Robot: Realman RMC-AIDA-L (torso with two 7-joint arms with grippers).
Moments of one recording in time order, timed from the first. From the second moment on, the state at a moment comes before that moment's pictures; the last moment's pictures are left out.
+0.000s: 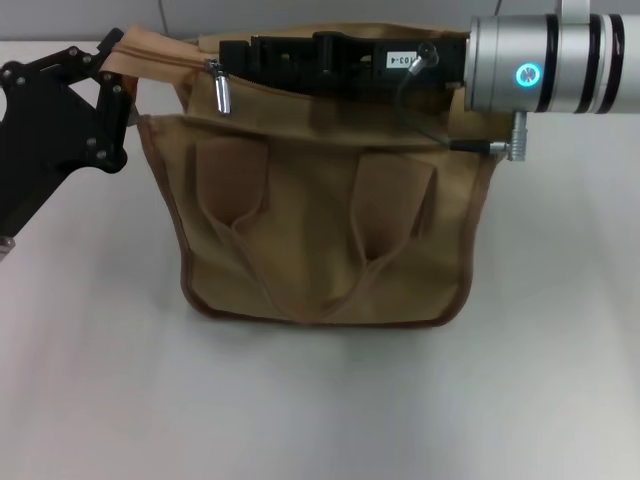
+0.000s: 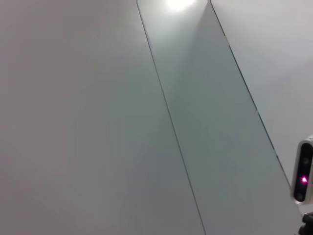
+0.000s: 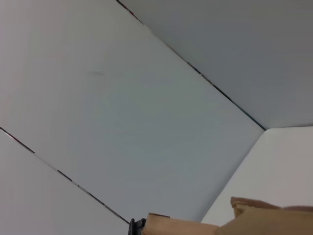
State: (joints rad) left arm -0.43 -2.07 0.43 0.21 1.47 1.79 -0.38; right arm 0.88 2.09 -1.10 -0.51 -1.54 -1.34 2.11
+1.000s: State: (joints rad) left arm -0.45 -2.07 0.41 0.20 1.46 1.78 -0.39; right arm 0.96 2.09 -1.11 -0.45 -1.54 -1.34 2.15
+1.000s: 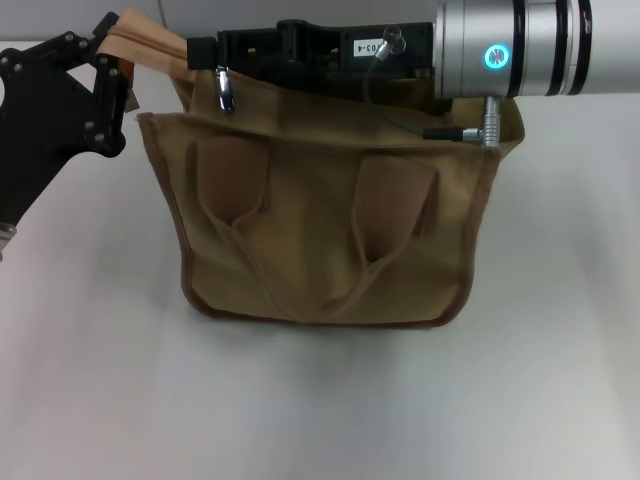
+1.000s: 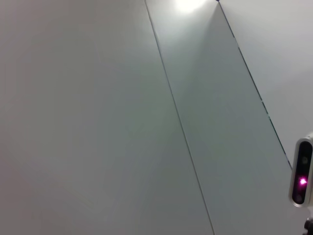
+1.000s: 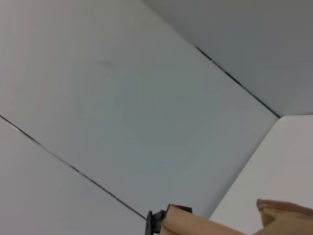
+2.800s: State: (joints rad) left arm -0.45 -2.07 0.41 0.15 1.39 1.67 -0.40; right arm 1.04 2.09 -1.11 -0.39 -1.54 -1.24 2.22
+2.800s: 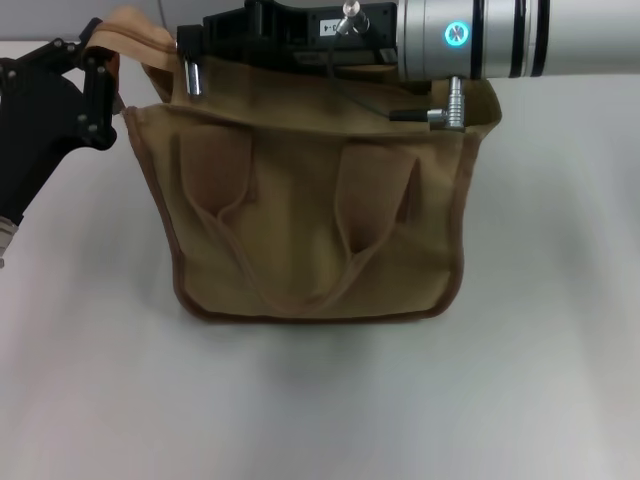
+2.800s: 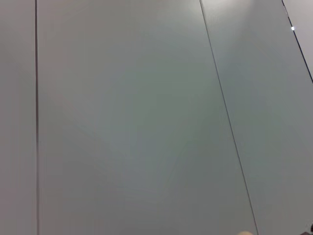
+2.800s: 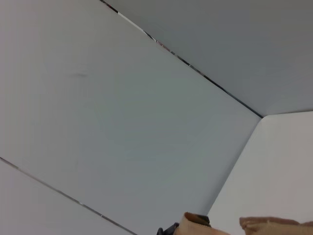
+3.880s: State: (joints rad) left arm -0.45 -2.07 0.40 0.15 1.39 1.66 -0.43; right arm 1.07 2.09 -1.16 -0.36 -1.50 -1.20 2.21
